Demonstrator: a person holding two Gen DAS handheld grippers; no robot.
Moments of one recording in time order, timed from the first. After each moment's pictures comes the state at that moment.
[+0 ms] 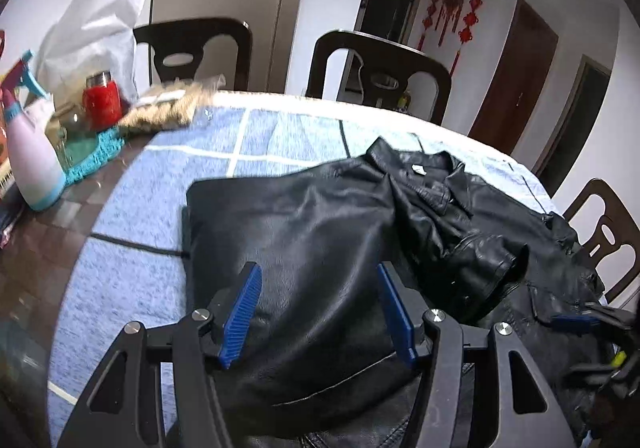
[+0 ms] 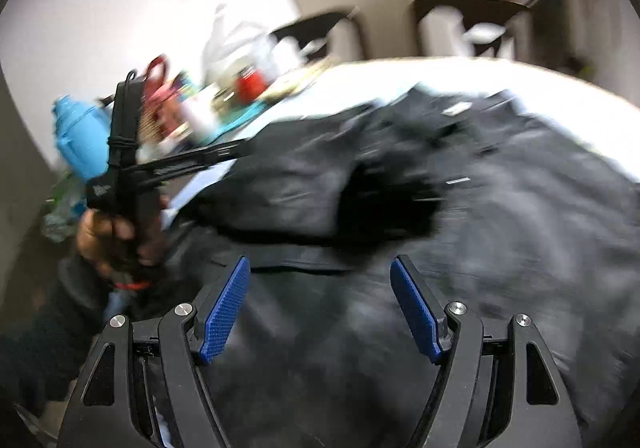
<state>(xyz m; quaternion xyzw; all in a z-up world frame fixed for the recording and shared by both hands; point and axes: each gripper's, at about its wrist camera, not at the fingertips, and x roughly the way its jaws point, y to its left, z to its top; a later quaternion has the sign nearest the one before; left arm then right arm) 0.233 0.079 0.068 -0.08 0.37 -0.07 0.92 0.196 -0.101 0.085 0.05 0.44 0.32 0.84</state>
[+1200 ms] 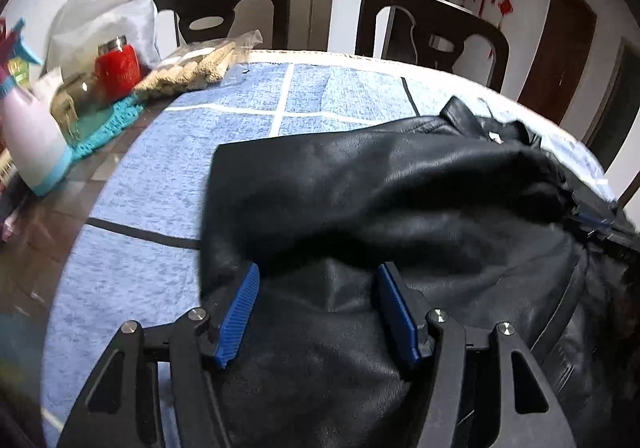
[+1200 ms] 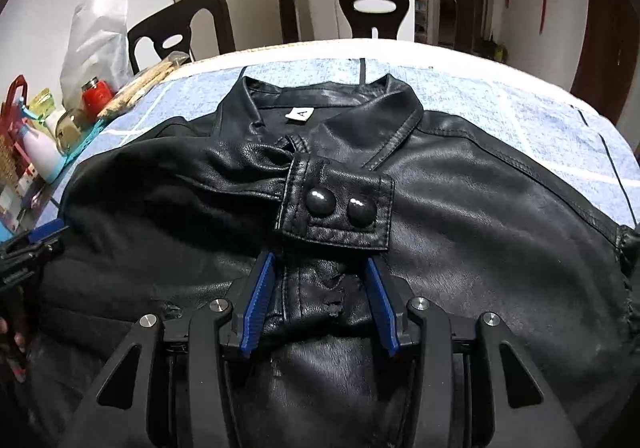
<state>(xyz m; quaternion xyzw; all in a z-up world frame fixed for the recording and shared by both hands) 0.282 0.091 0.015 -0.03 0.42 0.01 0.91 0.326 -0.156 0.026 0.01 0.47 0.11 0.88</state>
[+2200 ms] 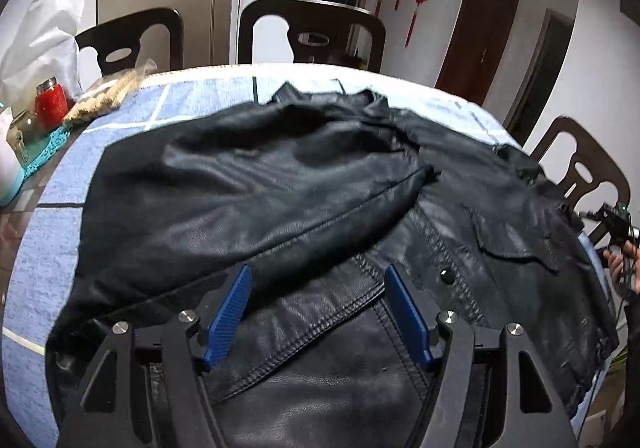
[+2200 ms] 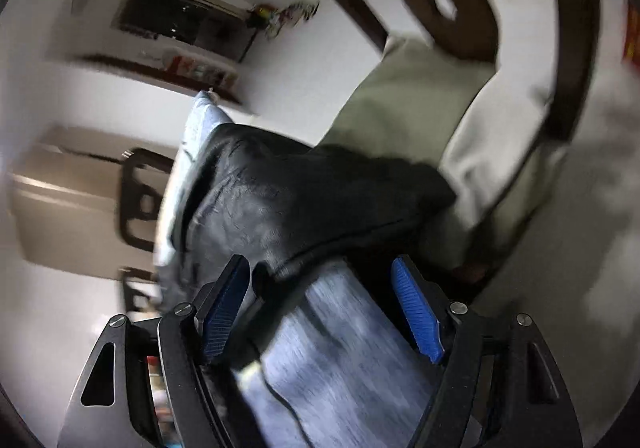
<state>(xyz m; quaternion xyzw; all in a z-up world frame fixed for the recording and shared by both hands) 0.191 -0.017 0.046 -0.02 0.40 -0.13 0.91 0.111 -0.586 -0.001 0.54 0.39 -0.09 0.74</state>
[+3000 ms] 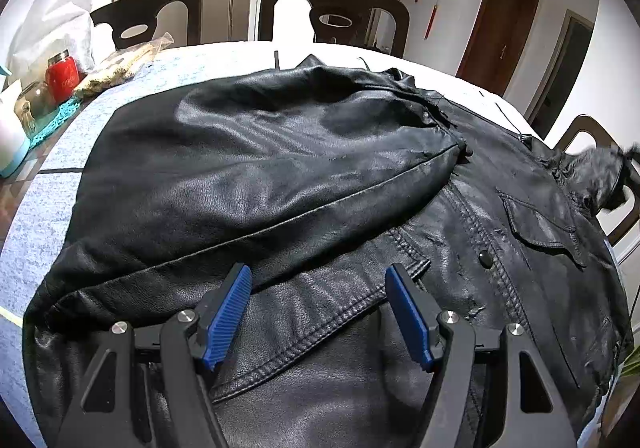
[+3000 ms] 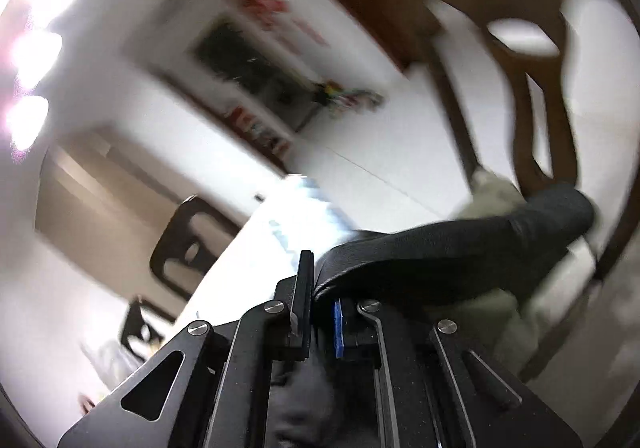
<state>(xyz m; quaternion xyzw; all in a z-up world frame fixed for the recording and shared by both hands) 0.192 -0.007 0.022 -0.03 0.42 -0.10 0.90 0.162 -0.535 0.145 0.38 0.25 -0.09 0.89</state>
